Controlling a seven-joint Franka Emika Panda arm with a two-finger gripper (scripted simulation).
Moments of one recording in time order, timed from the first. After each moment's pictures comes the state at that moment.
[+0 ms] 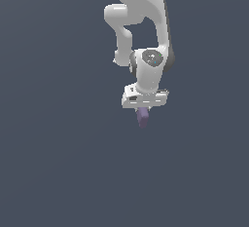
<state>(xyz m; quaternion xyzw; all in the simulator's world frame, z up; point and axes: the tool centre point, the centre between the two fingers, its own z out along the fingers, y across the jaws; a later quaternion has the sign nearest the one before) -0.059 0.089 0.098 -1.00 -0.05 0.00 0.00</state>
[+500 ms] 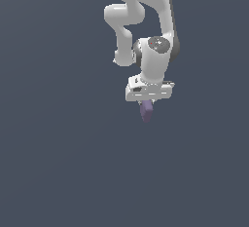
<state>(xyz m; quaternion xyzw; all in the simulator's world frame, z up) -0.071 0.104 0.134 -1.00 -0.05 0.00 0.00</state>
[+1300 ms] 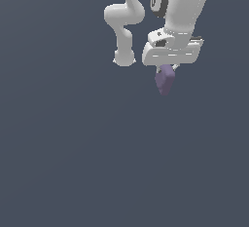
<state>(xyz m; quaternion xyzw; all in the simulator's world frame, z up) -0.118 0.167 0.286 -1.00 -0.05 0.00 0.00</state>
